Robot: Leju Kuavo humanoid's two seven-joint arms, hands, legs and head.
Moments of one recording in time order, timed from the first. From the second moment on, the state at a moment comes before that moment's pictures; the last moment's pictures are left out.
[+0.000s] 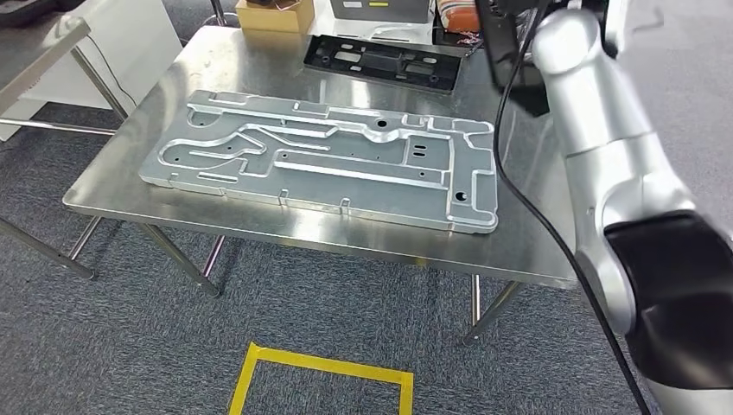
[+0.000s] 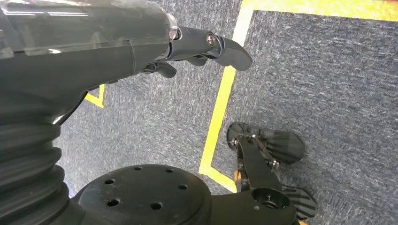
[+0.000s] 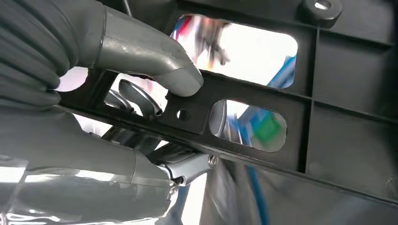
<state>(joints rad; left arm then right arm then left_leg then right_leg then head) -0.10 -0.20 1.22 -0.19 -1.13 0.07 -0.08 -1.41 -0.08 0.37 -0.91 0.64 -0.43 -0.09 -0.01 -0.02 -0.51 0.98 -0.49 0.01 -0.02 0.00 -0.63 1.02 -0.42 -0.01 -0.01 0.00</state>
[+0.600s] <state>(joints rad) -0.11 -0.22 1.22 -0.19 -1.16 0.08 -0.07 -1.42 0.06 0.81 -0.43 1.31 -0.37 0.14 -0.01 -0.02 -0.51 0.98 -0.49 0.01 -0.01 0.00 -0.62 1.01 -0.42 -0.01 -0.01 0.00</state>
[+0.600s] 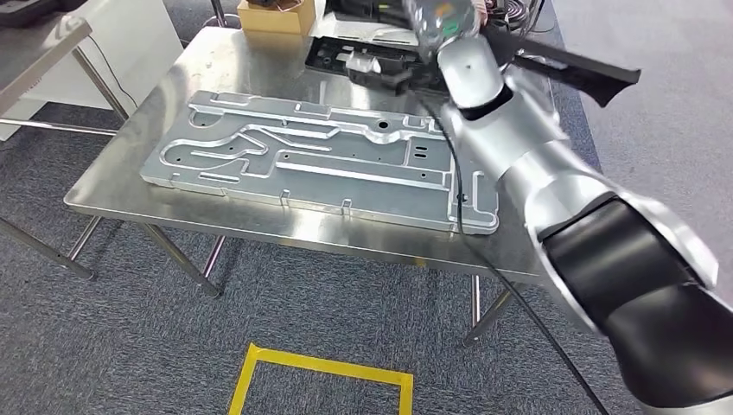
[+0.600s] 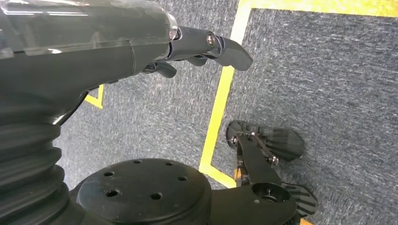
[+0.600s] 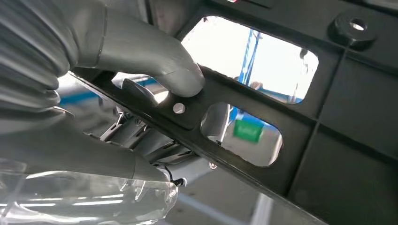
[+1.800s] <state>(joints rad) -0.11 -0.23 1.22 -0.19 -1.18 0.10 -0.04 -1.24 0.21 1.07 -0.28 1.55 -0.37 0.27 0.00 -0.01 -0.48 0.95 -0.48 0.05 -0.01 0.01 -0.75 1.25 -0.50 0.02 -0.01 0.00</state>
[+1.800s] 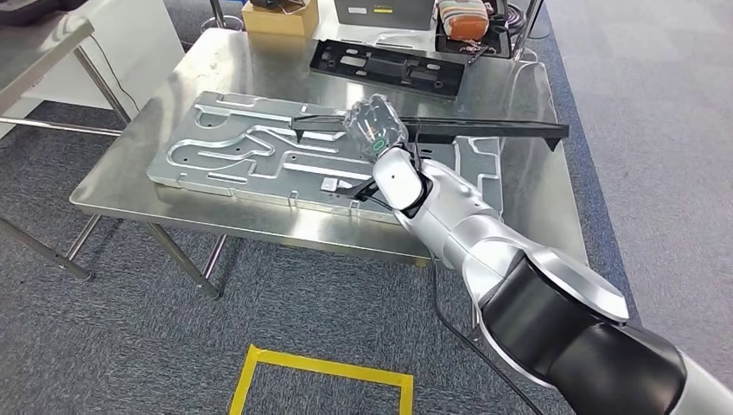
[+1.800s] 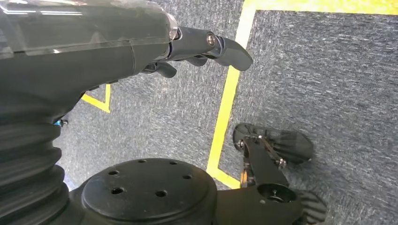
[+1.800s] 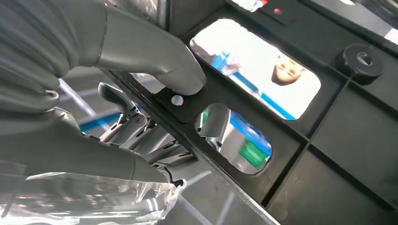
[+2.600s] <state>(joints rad) -0.10 -0.25 1.22 -0.19 -1.17 0.11 -0.04 -1.19 0.22 1.14 -0.27 1.55 -0.40 0.29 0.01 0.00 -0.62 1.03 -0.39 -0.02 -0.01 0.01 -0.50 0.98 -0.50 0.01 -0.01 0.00</state>
